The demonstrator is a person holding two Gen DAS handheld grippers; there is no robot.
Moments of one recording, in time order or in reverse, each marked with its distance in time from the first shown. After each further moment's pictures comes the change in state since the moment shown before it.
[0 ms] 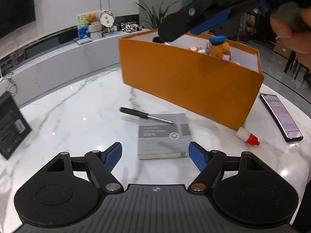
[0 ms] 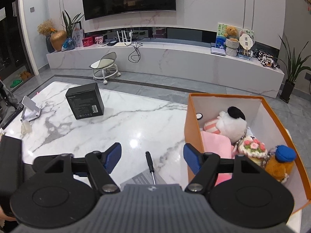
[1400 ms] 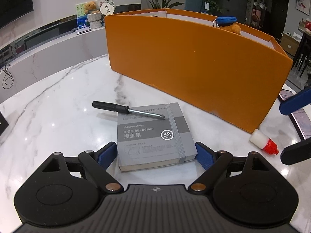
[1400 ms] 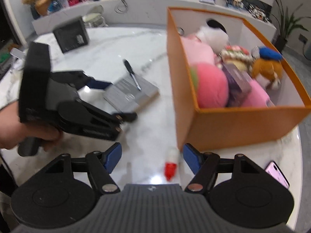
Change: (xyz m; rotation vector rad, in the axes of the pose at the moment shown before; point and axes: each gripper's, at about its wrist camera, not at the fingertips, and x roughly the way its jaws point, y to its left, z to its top) left arm 0.060 -0.019 0.005 -0.031 0.043 0.025; right arm -0.009 -0.023 -0.110 0.052 0.304 -0.060
